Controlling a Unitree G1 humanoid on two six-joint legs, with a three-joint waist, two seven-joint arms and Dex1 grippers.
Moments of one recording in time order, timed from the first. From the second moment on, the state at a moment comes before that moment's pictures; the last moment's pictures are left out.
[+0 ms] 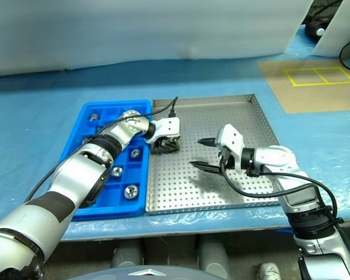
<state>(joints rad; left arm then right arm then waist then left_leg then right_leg) -1.18 0.17 -0.36 1.30 0.33 -0.31 -1.04 -0.31 -0.66 0.09 -0.24 0.34 0.41 1.03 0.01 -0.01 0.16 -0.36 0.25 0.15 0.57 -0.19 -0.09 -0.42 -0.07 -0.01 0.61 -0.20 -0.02</state>
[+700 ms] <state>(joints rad) -1.09 0.26 -0.12 0.92 -0.02 -0.13 -1.42 -0.46 -0.59 0.17 -0.12 0.33 0.35 1.10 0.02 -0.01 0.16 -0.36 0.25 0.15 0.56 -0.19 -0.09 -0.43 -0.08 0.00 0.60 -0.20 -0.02</state>
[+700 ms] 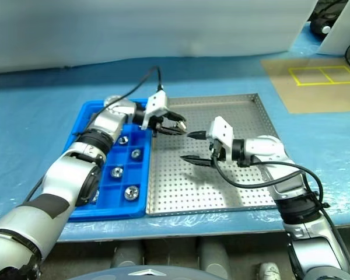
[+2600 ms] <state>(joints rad) -0.08 0.81 0.21 -0.02 -0.27 0.23 -1.02 -0.89 -0.16 0.33 0.47 0.24 0.01 1.49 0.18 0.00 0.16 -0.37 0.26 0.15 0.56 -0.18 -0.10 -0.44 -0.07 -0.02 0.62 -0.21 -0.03</state>
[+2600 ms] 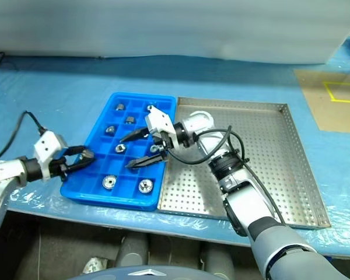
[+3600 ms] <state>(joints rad) -0.24 0.82 0.14 -0.09 -0.39 0.39 -1.05 -0.86 -0.22 0.32 0.43 0.24 0.03 1.44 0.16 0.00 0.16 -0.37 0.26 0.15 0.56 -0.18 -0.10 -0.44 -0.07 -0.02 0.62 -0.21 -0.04</state>
